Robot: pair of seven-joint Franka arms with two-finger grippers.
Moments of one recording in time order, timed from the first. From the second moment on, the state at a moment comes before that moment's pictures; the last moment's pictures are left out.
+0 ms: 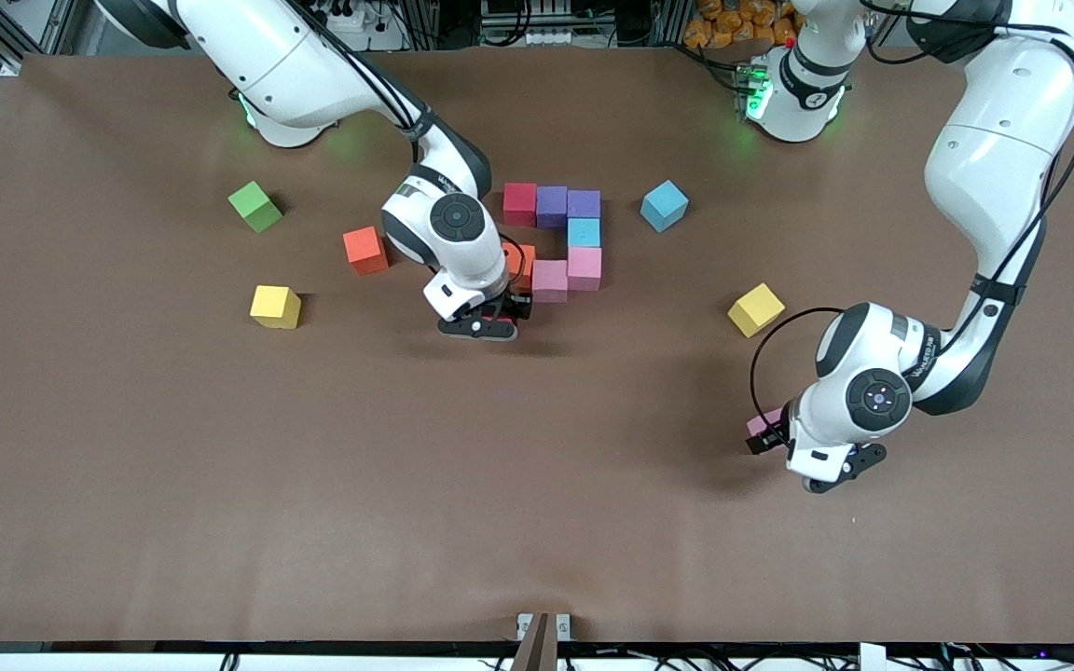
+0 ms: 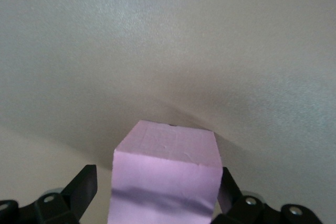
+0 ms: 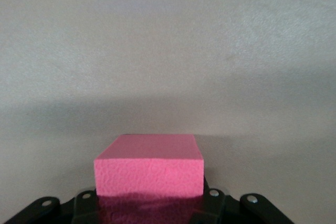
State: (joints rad) left arm 0.21 0.85 -0.53 -1.50 0.50 2.12 -0.94; right arm 0.40 0.64 0.36 -1.88 -0.31 2.53 1.05
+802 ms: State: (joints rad) left arm 0.24 0.85 -0.54 -1.48 0.50 2.13 -0.87; right arm 0.43 0.64 0.37 -1.88 -0.31 2.54 1.08
